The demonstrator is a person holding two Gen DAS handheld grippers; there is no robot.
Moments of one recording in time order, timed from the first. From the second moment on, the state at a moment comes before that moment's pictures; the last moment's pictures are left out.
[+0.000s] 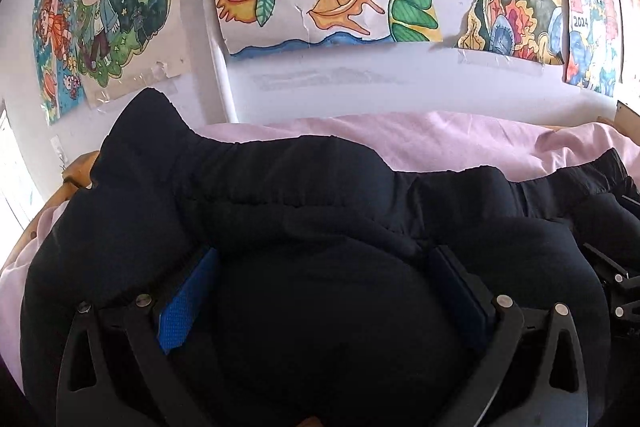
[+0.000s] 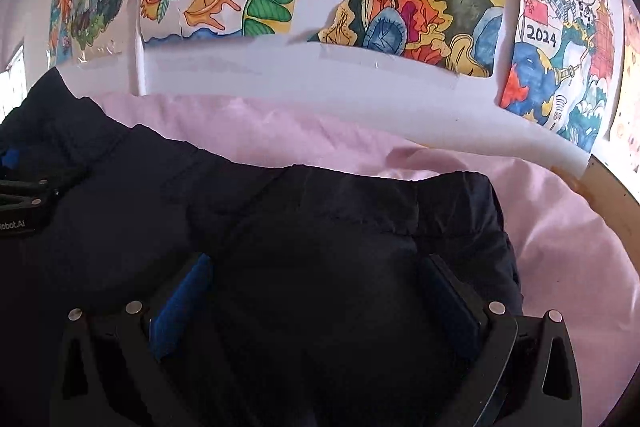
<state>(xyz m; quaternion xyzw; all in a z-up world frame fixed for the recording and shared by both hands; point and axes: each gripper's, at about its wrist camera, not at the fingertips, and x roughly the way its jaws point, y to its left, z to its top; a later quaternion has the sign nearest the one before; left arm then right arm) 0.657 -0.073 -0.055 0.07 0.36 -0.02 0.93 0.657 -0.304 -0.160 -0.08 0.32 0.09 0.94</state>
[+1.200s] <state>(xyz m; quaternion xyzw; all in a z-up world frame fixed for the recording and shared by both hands) 0.554 -0.017 0.024 0.01 0.36 -0.11 0.93 0.544 -0.362 -0.077 -0.05 0.31 0.25 0.92</state>
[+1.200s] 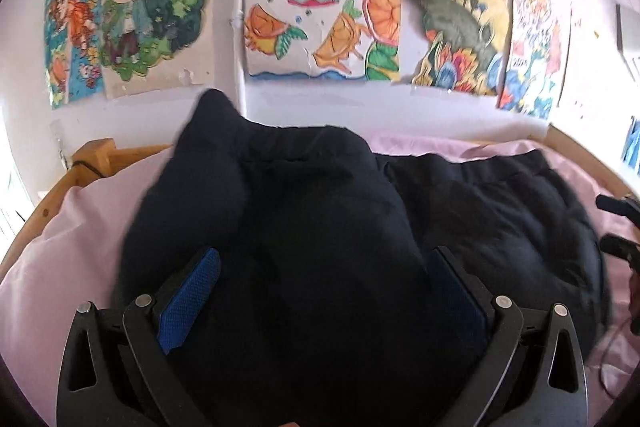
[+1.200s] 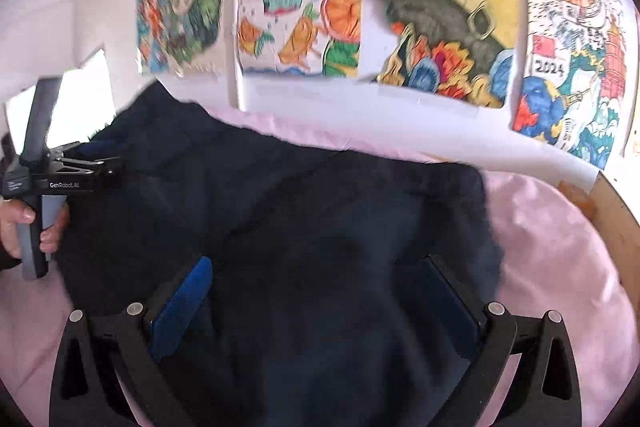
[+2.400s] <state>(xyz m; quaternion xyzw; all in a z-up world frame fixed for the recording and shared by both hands) 0.599 0.114 -0.026 -0.15 0.55 -0.23 0.79 0.614 -0.473 -0.164 0.27 0.45 0.28 0.80</state>
